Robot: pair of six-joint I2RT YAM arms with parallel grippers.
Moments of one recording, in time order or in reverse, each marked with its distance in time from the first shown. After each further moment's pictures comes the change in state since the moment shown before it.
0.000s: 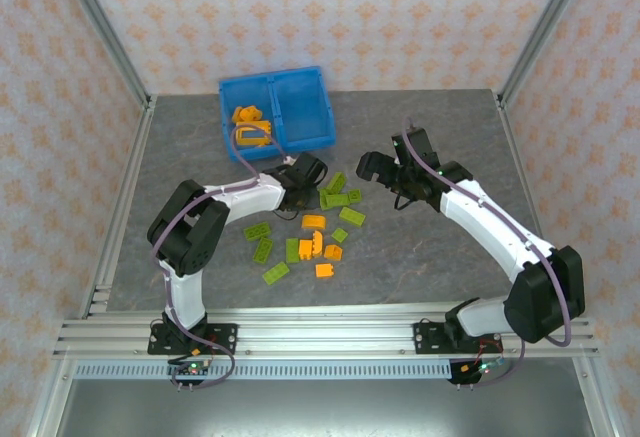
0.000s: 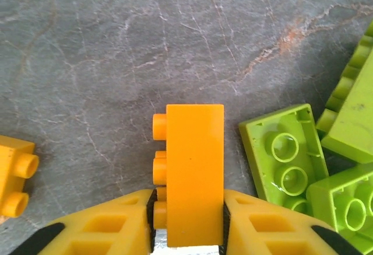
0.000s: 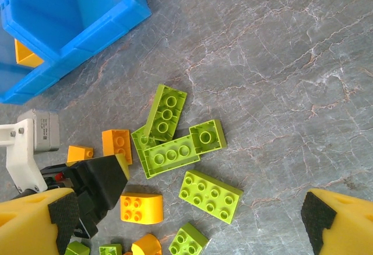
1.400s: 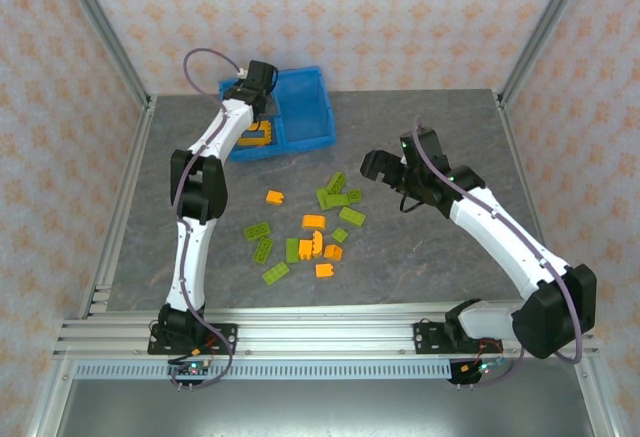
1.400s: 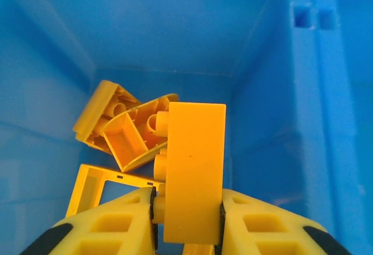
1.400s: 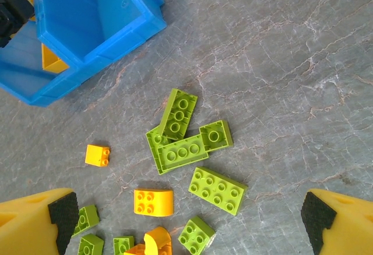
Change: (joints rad) left arm 0.415 0.529 1.056 -0.301 -0.128 0.253; right arm 0.000 -0.089 -0.003 -0.031 0.002 0.000
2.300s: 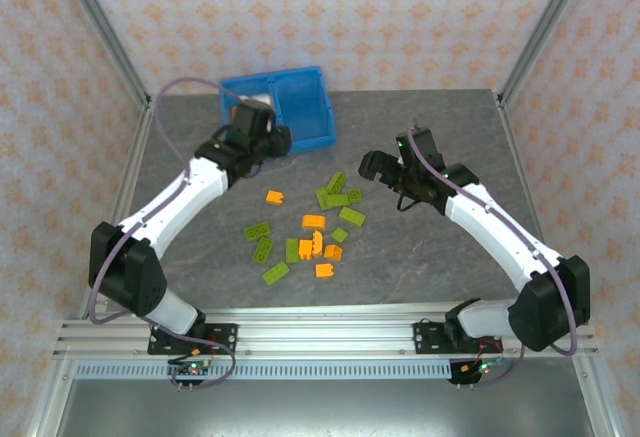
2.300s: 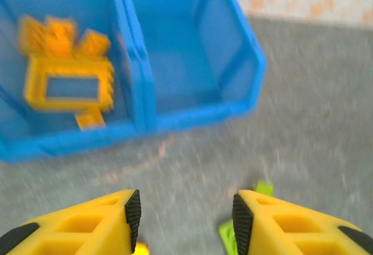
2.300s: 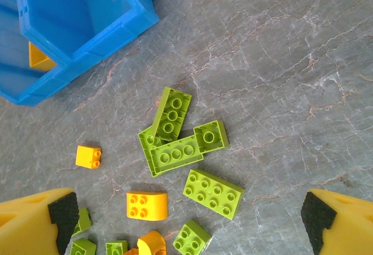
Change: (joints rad) left arm -0.242 -0.895 -0.989 0.269 0.145 0.016; right arm 0.000 0.050 0.000 0.023 -0.002 0.000
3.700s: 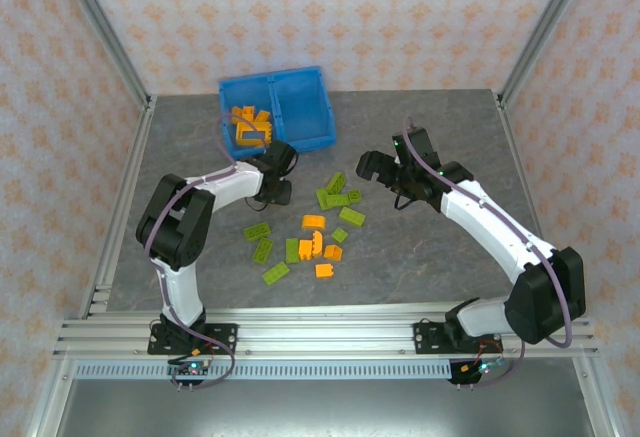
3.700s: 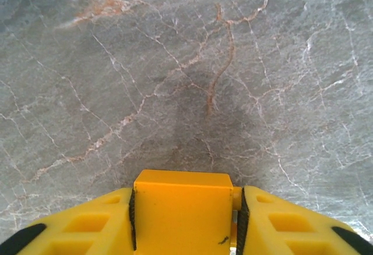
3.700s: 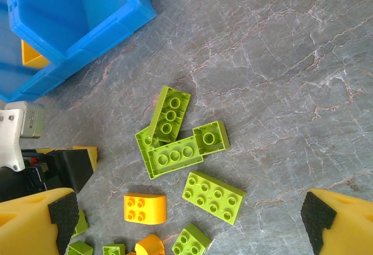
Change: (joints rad) left arm 0.018 0.354 -0.078 -0.076 -0.006 0.077; right arm 0.000 0.034 0.003 0.014 -0.004 0.000
